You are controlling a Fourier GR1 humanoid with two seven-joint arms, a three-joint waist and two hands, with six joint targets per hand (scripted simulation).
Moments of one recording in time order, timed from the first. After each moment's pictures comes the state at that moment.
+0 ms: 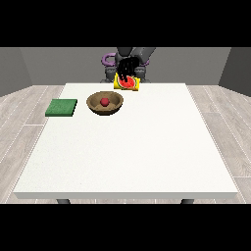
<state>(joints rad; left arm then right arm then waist) -1.00 0.07 -0.51 -0.35 -1.29 0.62 0.32 -0.23 -0.27 -0.22 -1.65 -0.34 0.16 0.20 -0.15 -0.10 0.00</state>
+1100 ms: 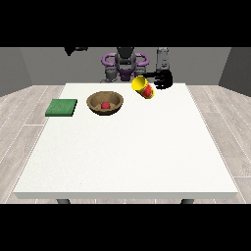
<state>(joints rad) -0.63 0.05 0.15 -0.87 -0.09 0.41 -0.50 -0.17 -0.19 -0.18 -1.86 -0.28 0.06 0.18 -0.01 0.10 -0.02</state>
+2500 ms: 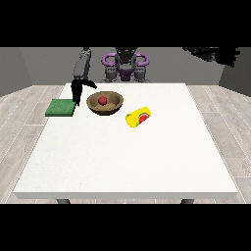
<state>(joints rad) -0.93 0.65 0.38 -0.93 0.28 -0.23 -0.25 -0.30 -0.11 -0.22 -1.29 -0.23 0.08 -0.20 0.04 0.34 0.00</state>
